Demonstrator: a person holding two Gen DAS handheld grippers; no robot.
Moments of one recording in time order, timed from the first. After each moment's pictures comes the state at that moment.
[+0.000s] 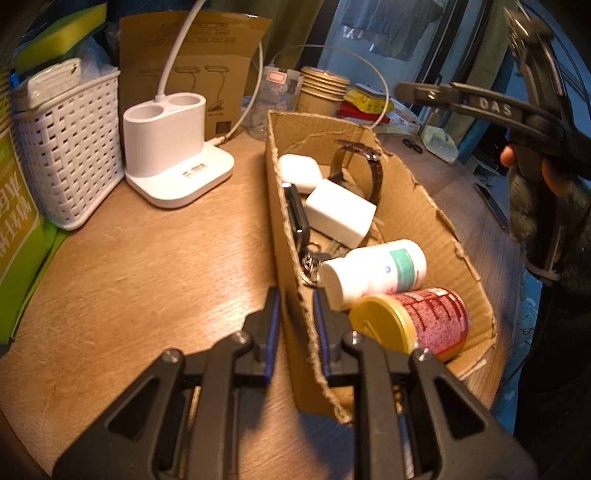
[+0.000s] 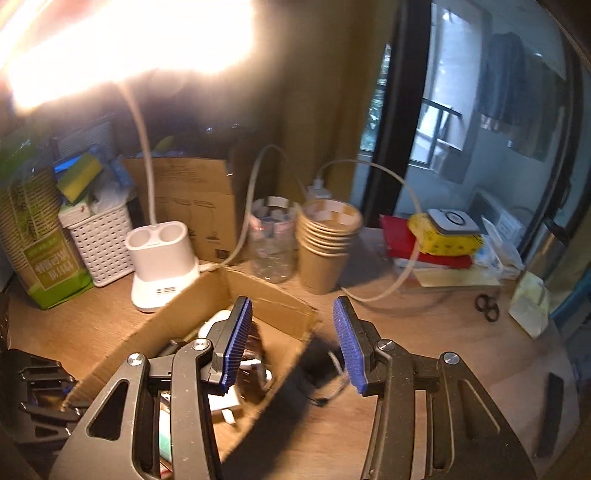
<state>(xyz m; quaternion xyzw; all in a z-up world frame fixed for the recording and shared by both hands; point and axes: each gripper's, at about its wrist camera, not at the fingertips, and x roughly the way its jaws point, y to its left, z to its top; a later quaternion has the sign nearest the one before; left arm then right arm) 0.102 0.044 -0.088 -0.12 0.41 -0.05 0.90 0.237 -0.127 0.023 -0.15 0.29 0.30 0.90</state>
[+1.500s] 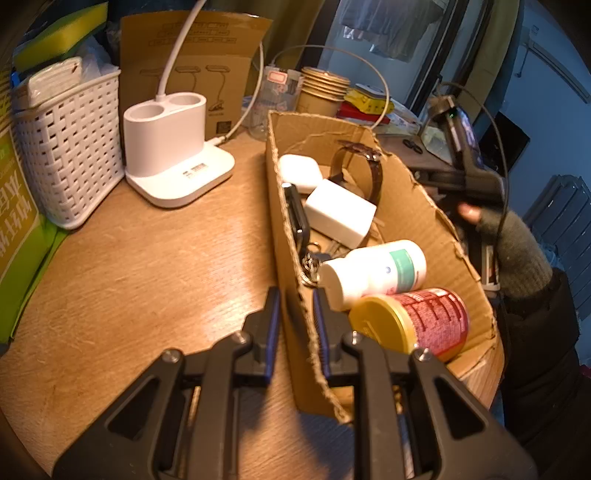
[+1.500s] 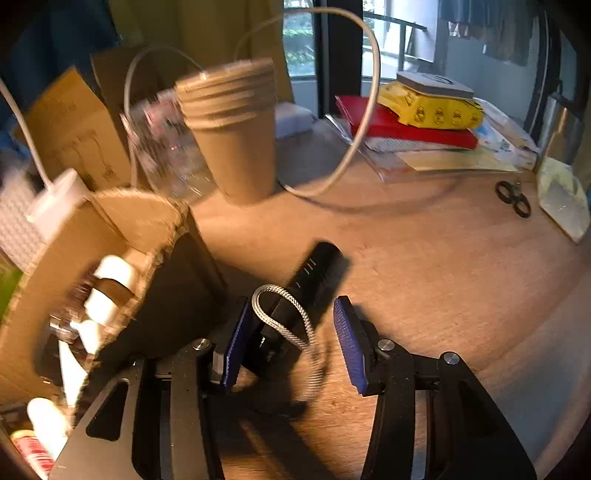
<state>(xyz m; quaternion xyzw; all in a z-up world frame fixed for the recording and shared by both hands) 0.101 0.044 -0.088 -0.12 0.41 -0.05 0.90 0.317 -0.150 -0.091 -0.10 0.42 0.23 0.87</state>
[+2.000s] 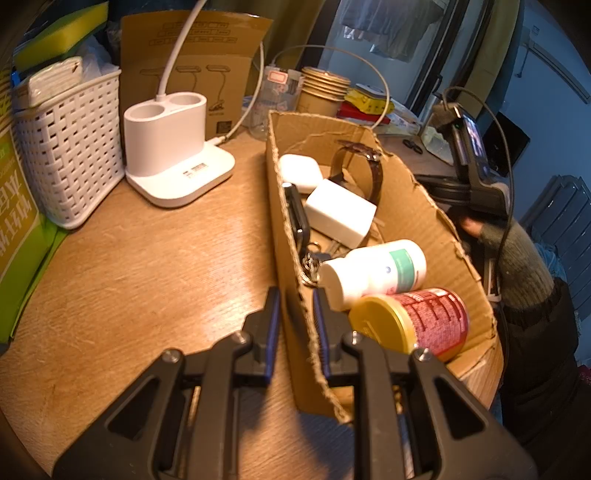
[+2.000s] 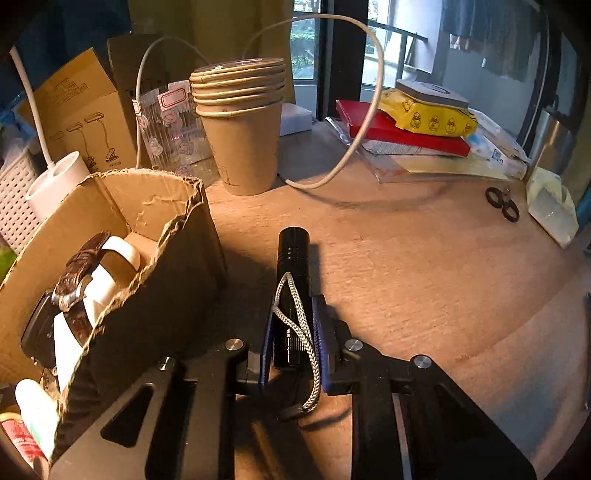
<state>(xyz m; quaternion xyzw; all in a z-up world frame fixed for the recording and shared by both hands) 0.101 0.044 -0.088 -0.12 0.41 -0.05 0.90 0.301 -0.153 -0.091 -0.12 0.41 0.23 0.88</state>
